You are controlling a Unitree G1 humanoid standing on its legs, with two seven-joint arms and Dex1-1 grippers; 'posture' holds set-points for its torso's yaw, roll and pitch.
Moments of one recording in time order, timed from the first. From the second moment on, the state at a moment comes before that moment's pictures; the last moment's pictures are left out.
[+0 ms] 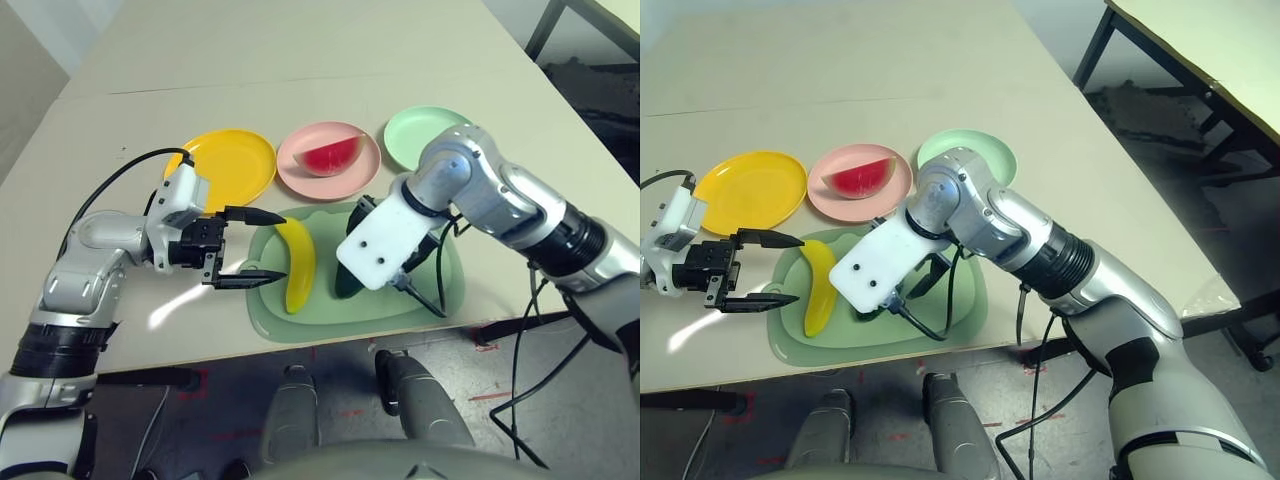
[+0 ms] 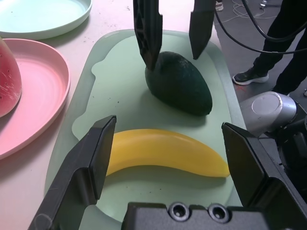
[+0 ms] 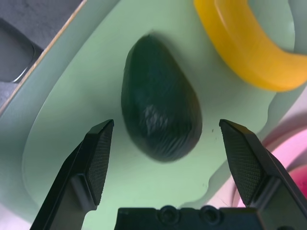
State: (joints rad) left arm -0.31 0.87 0.06 -0.02 -0.51 0.19 -1.44; right arm -1.09 -0.55 0.76 -0.11 -0.25 0.15 1.58
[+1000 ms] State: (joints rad) left arm -0.31 0.87 0.06 -0.02 -0.49 0.17 -1.44; right arm -1.02 -0.49 0.76 -0.07 -0.32 0.14 1.57
